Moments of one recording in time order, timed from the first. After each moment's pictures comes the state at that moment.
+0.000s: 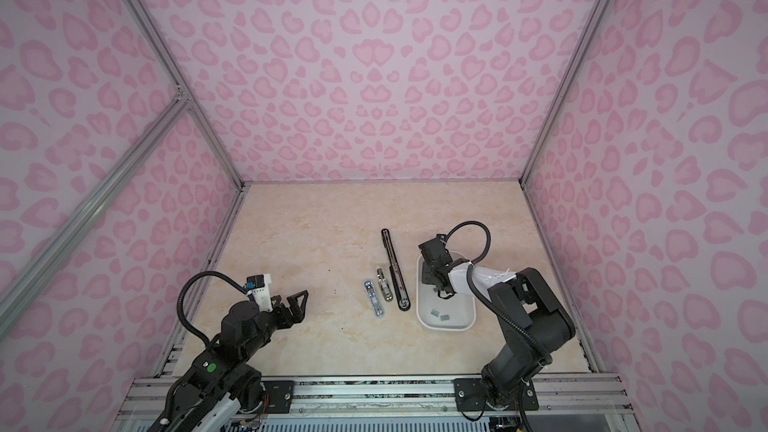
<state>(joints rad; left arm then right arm) -0.43 0.28 0.20 -0.40 -0.09 -0.56 0.46 1.62 0.77 -0.22 0.27 0.51</state>
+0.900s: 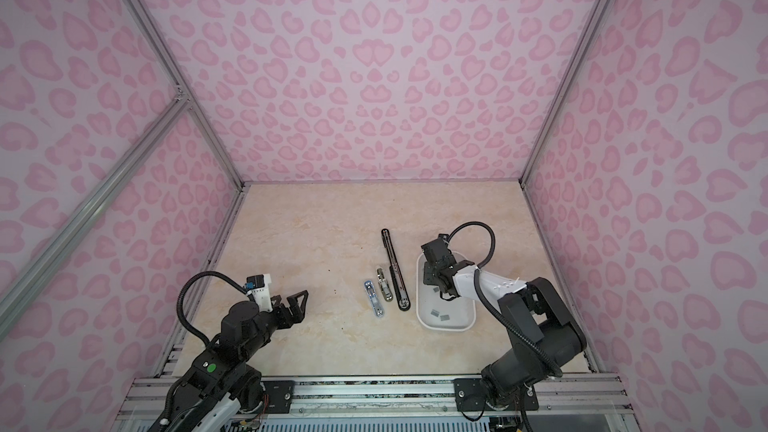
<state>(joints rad) -0.43 0.28 0.20 -0.40 -0.09 -0.56 0.47 1.51 0.74 -0.26 0.26 0.51</state>
